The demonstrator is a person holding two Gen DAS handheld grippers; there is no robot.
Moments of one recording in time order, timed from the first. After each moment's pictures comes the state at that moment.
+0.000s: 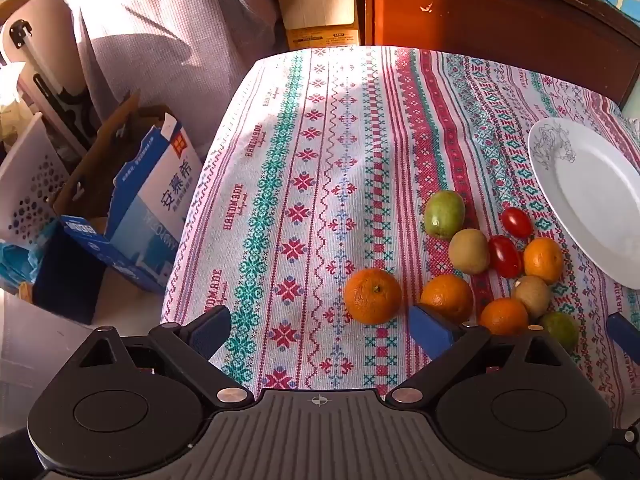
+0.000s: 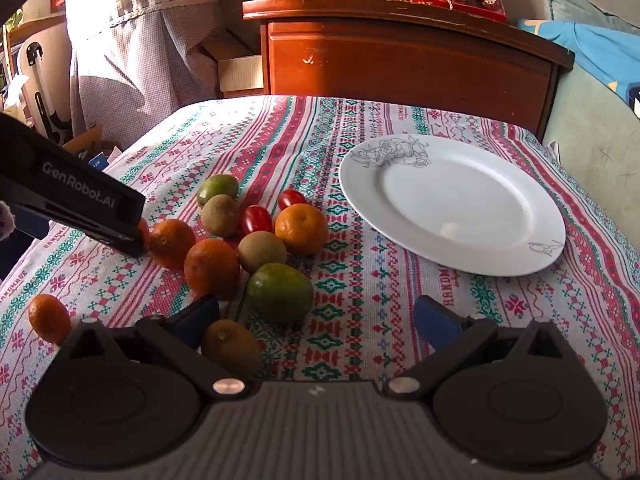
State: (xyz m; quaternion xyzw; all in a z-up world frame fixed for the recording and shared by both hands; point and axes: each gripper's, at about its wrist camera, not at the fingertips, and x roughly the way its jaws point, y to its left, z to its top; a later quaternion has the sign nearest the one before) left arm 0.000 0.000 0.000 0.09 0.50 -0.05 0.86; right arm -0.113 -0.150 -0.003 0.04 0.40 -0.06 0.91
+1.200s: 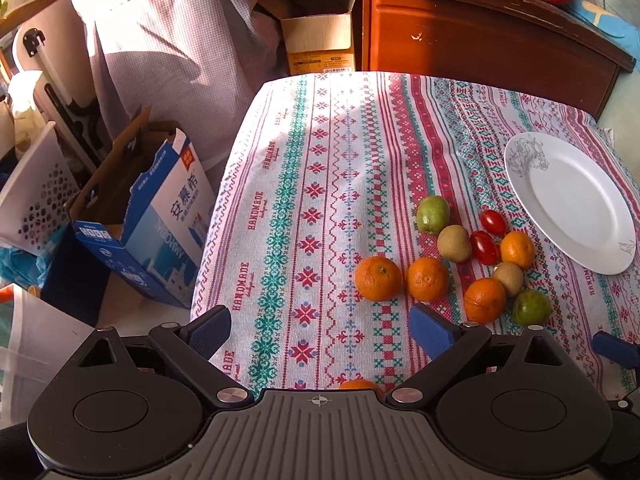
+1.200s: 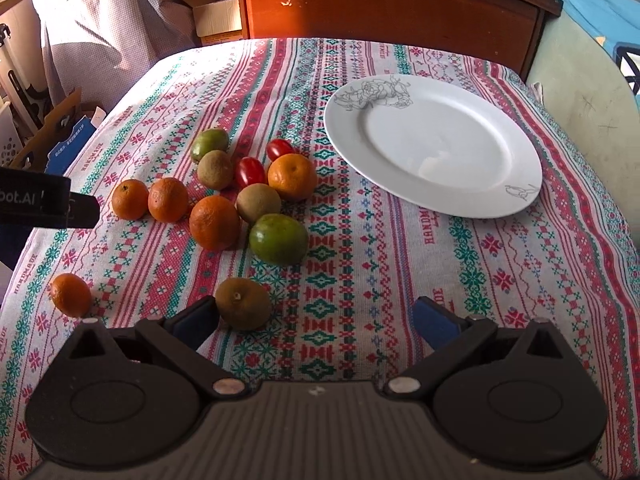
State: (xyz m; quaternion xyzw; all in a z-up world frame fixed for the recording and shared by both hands) left arm -0.024 0.023 0.032 0.08 0.47 -0.08 0.88; right arm -0.118 -0.149 0.025 0.08 0.51 -0.09 0.85
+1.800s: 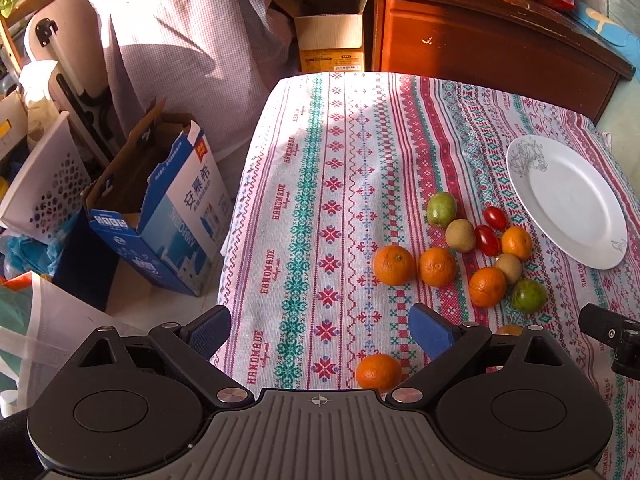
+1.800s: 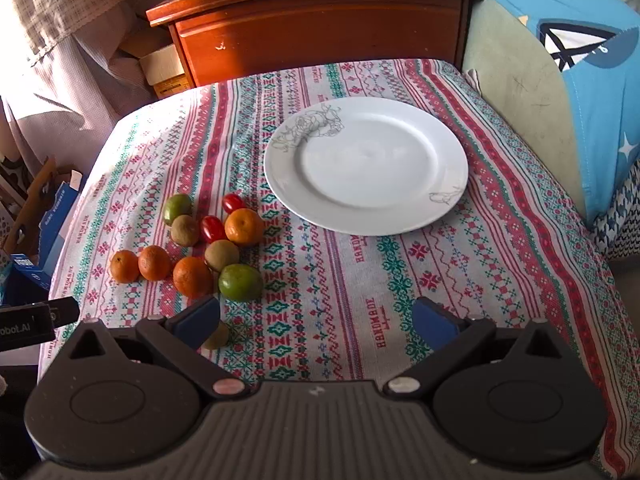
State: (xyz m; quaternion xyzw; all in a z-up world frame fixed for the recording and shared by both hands) left arm -0.037 0.040 0.045 0.07 0.48 -0.08 0.87; right arm -0.120 -0.180 0.065 0.13 0.53 -0.17 0.82
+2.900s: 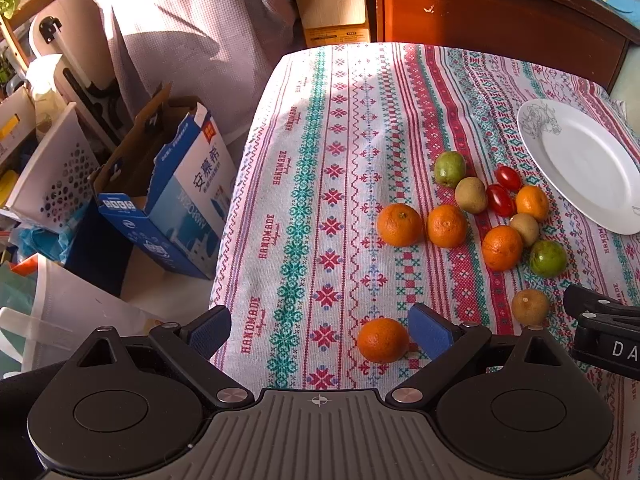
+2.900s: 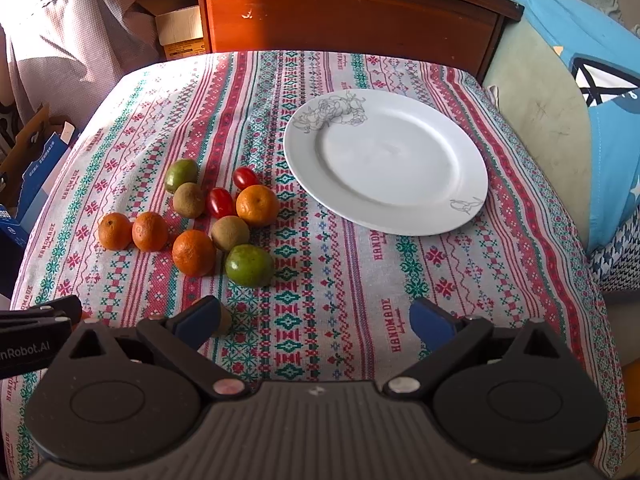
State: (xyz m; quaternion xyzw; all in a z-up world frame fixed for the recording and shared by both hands) left arm -0.051 0.030 0.025 0.10 0.49 -0.06 0.86; right arm -0.107 -0.155 0.057 0.07 0.53 -0.15 0.83
